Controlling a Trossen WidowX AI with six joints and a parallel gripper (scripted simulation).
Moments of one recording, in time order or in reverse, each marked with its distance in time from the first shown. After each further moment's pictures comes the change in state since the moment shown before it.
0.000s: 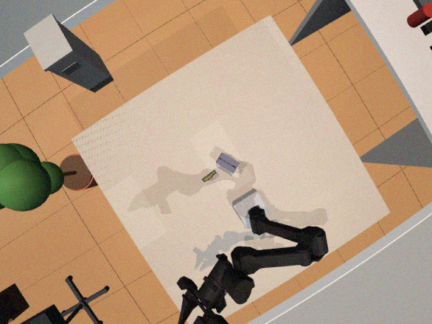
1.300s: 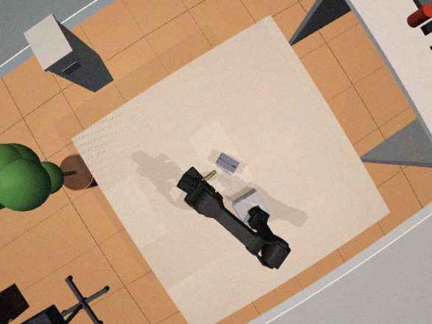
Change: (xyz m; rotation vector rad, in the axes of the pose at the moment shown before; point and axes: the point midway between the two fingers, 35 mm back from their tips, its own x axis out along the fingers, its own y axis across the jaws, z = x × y) arm -0.348 0.280 -0.033 1.352 1.157 1.837
